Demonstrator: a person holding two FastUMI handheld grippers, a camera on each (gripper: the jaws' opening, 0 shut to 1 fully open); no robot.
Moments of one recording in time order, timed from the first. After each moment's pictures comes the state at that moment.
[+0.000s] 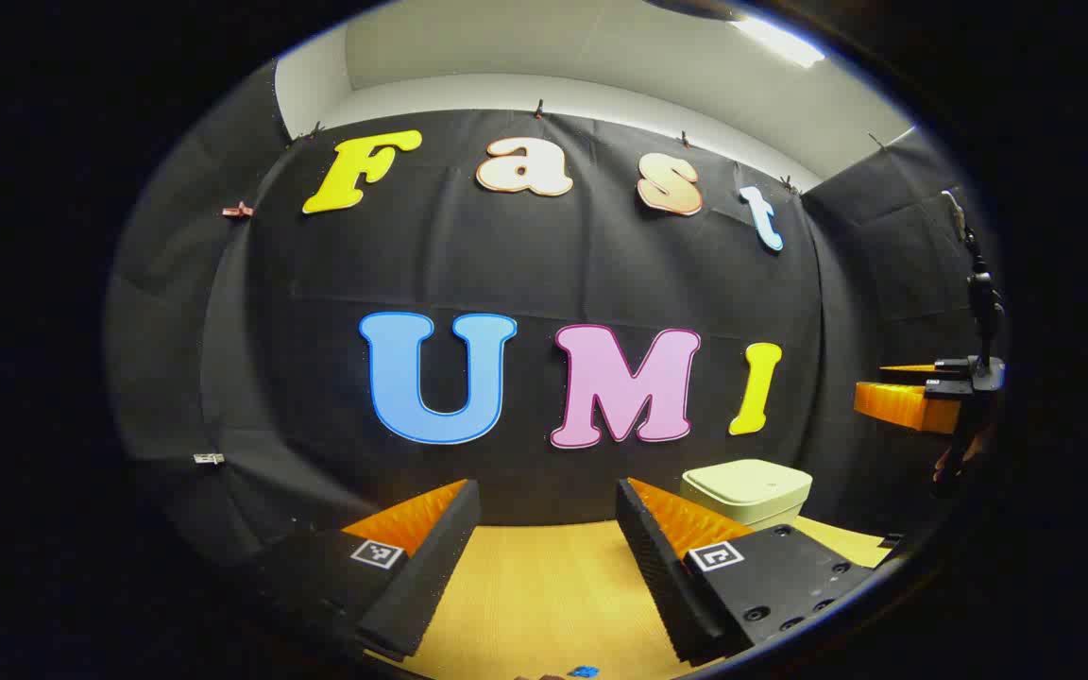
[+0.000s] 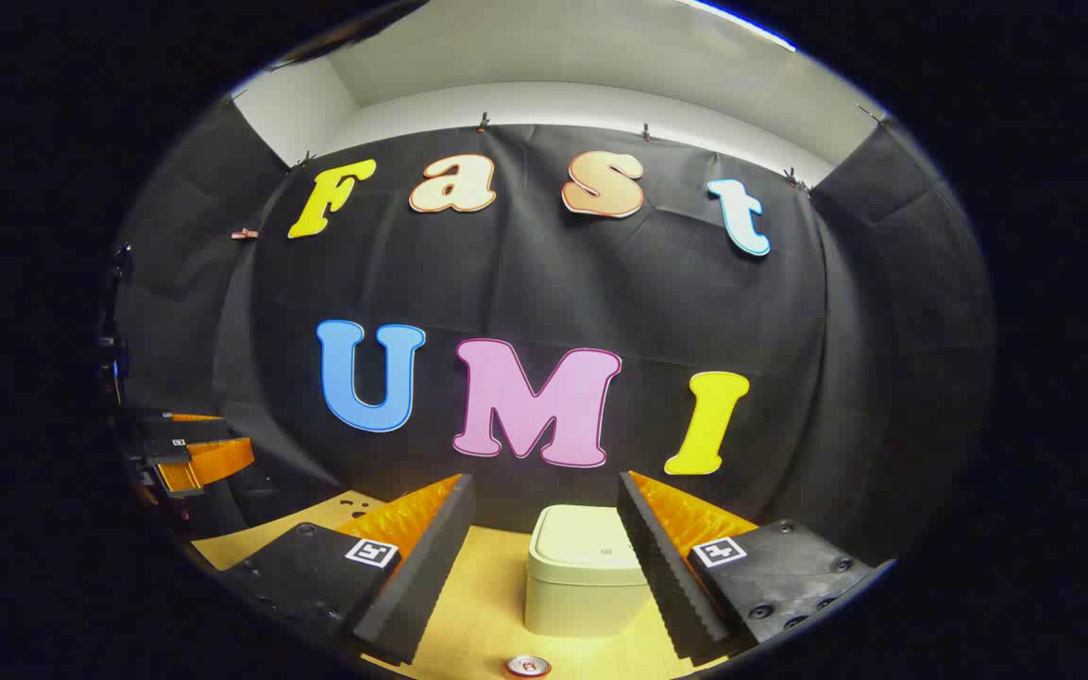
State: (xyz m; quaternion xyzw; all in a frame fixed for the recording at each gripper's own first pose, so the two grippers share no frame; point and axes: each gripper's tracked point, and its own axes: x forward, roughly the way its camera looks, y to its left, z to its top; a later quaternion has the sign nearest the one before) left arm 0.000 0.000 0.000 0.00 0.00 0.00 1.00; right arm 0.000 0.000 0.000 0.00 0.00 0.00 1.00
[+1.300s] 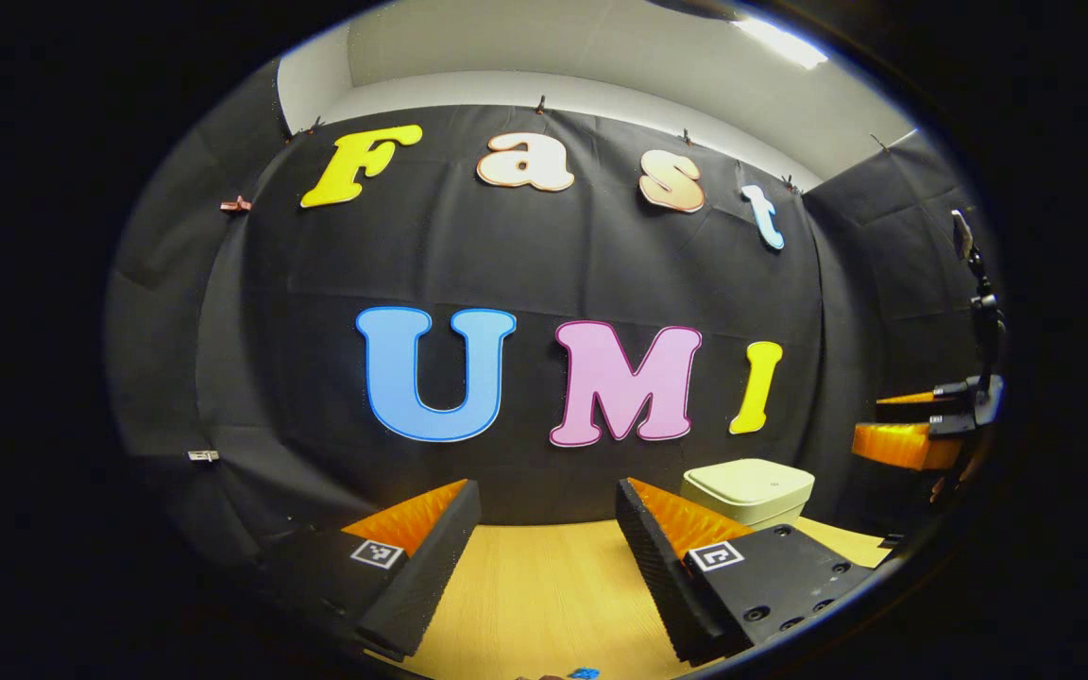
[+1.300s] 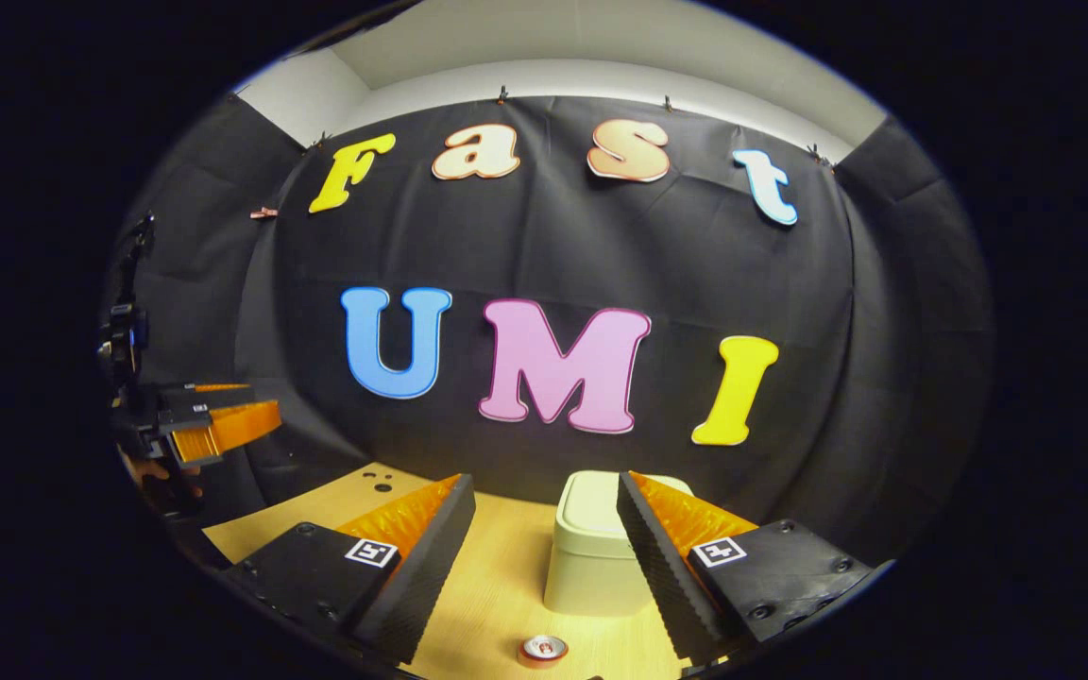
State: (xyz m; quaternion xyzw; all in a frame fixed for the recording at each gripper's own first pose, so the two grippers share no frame) left arm 0.011 0.006 -0.008 0.00 0.00 0.00 1.00; right arm -0.003 0.013 -0.060 0.00 0.07 0.04 1.00
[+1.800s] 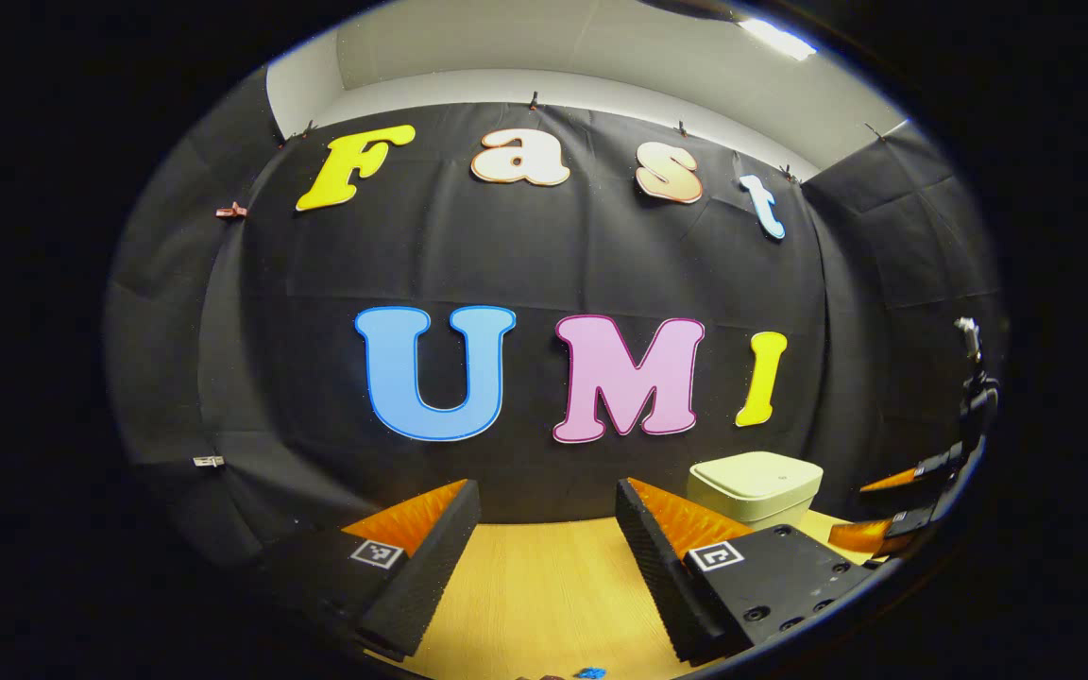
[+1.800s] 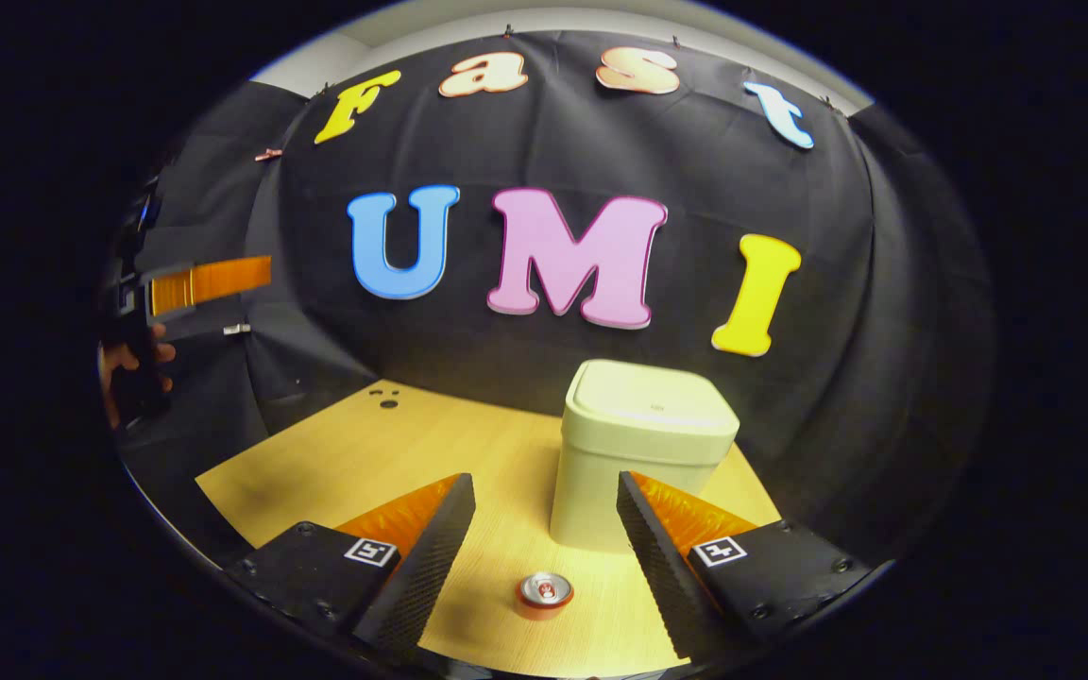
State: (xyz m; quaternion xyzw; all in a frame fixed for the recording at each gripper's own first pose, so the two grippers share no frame) left arm 0.018 0.001 -0.013 0.02 0.01 0.01 1.00; right arm -0.022 0.016 -0.198 0.00 0.20 0.06 0.98
